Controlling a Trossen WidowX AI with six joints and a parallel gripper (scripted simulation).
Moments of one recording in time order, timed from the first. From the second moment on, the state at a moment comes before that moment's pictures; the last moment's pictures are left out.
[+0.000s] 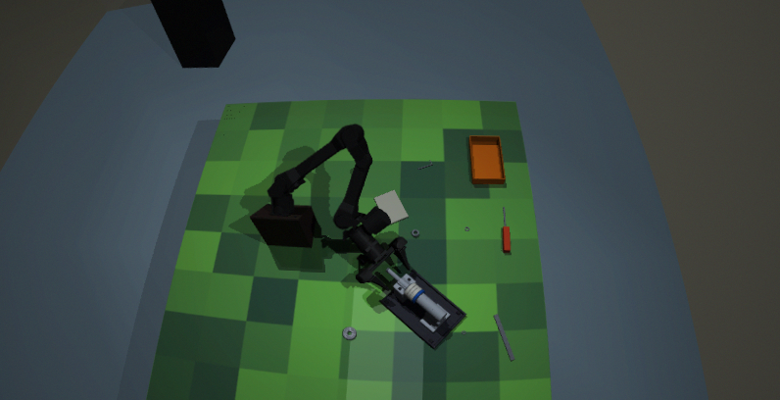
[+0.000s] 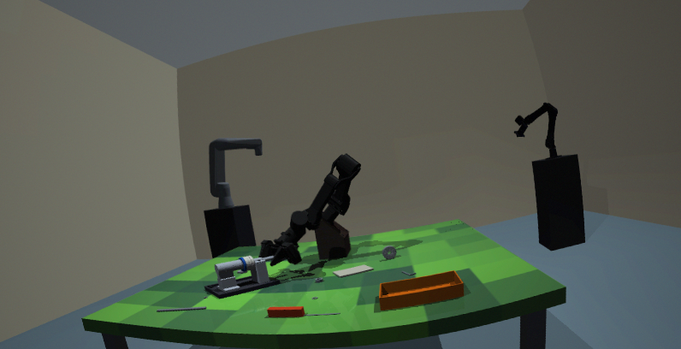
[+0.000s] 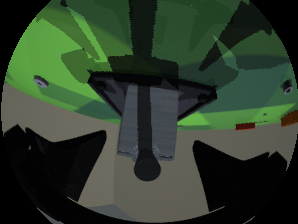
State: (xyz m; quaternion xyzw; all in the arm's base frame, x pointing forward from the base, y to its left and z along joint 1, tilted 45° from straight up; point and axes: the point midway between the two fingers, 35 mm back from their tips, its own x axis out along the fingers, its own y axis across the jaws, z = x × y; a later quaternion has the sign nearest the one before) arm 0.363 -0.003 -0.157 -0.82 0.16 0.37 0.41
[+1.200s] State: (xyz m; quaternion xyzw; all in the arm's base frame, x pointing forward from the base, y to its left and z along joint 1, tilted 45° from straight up) arm 0.361 -0.003 -0.159 -0.82 0.16 0.37 0.41
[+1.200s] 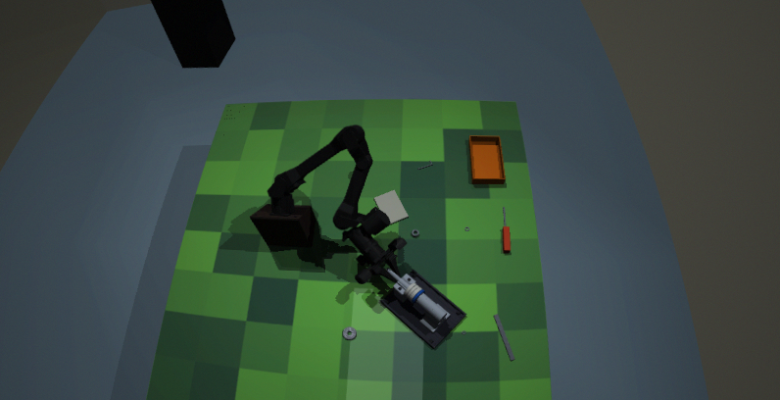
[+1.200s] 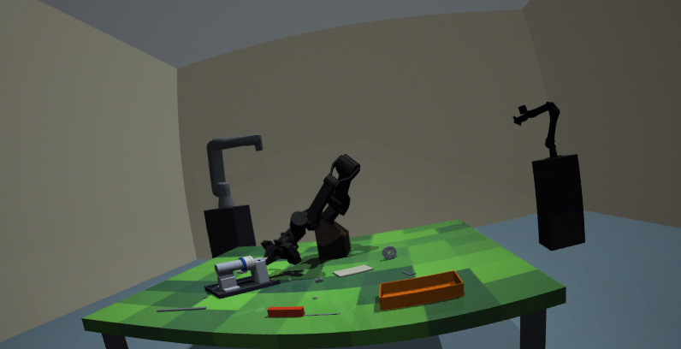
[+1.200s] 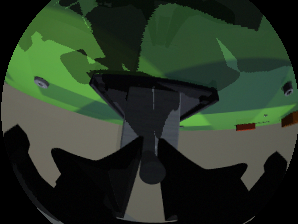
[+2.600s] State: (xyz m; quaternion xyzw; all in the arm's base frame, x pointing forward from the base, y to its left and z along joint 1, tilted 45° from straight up) arm 0.348 0.002 -0.153 -0.82 0.17 0.38 0.41
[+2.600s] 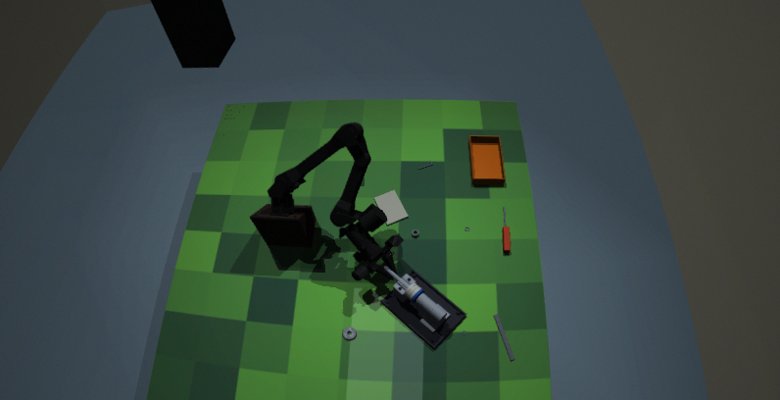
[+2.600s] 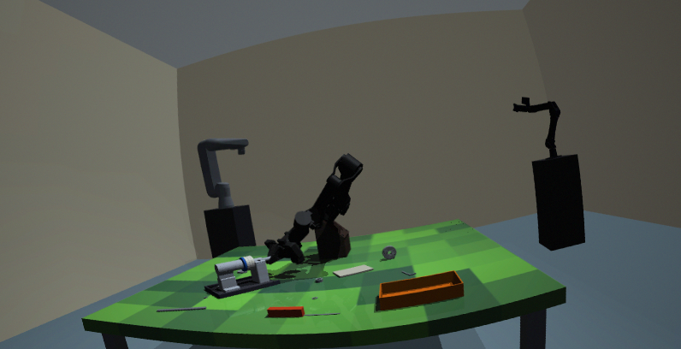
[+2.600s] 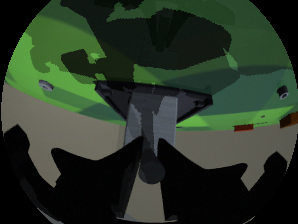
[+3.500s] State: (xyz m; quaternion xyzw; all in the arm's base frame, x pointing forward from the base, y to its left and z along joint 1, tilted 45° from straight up) arm 0.346 0.003 -0.152 -0.82 0.17 0.38 0.41
